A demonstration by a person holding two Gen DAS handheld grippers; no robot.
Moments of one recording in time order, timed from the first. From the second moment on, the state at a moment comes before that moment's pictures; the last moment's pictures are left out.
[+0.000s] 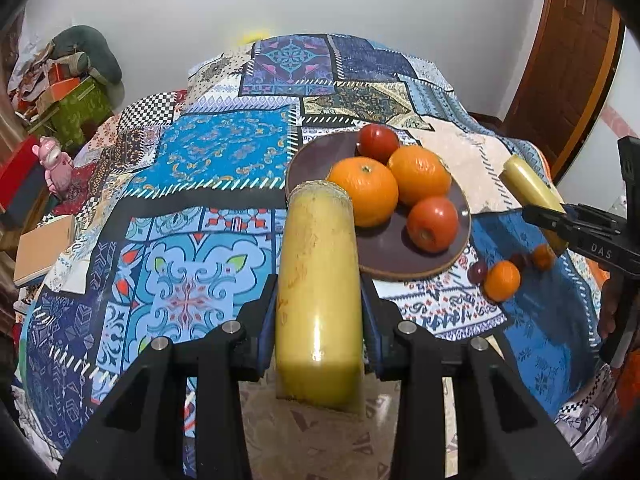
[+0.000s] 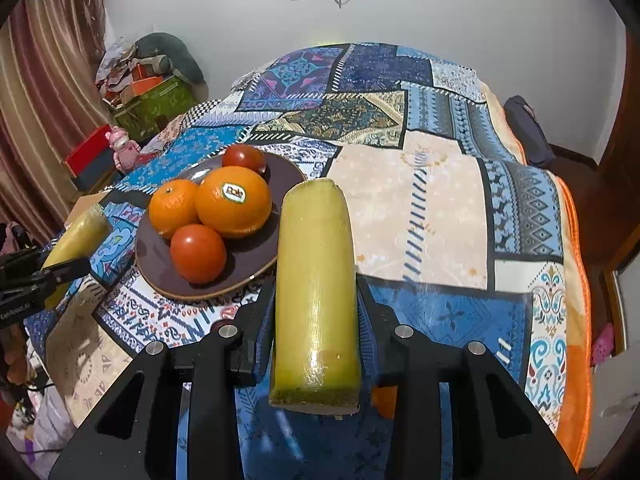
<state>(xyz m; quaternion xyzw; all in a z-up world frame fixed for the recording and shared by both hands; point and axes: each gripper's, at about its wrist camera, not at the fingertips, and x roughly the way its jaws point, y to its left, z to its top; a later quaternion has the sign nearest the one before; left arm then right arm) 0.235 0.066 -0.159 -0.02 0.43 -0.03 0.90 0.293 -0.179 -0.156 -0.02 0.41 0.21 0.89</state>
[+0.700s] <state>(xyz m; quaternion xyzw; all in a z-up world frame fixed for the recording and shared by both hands) 0.303 0.077 -0.166 -0.01 0.43 -0.02 0.90 0.333 -0.143 -0.159 -0.03 0.41 0.23 0.89</state>
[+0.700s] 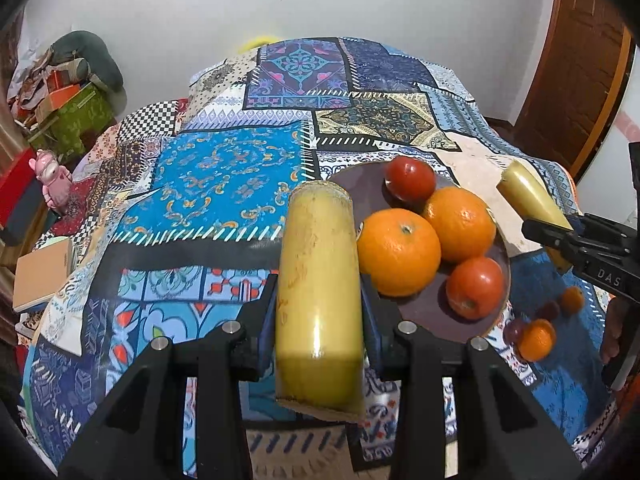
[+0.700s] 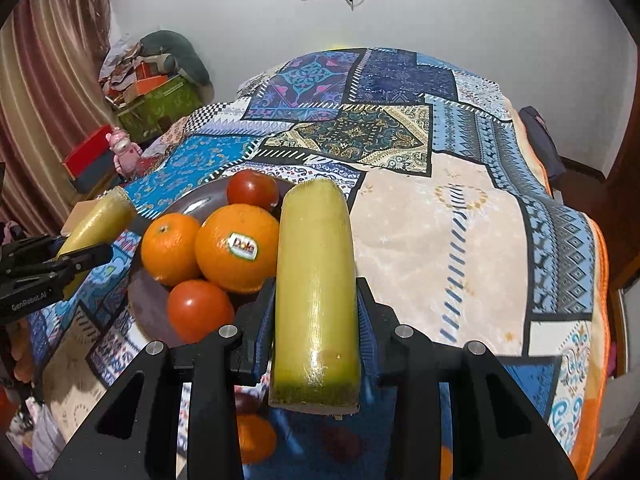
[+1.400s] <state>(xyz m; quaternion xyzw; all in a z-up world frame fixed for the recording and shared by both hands) 0.340 0.082 -0.180 -0.01 0.45 -0.03 0.89 0.378 -0.116 -0.168 -0.09 0.42 0.24 0.87</state>
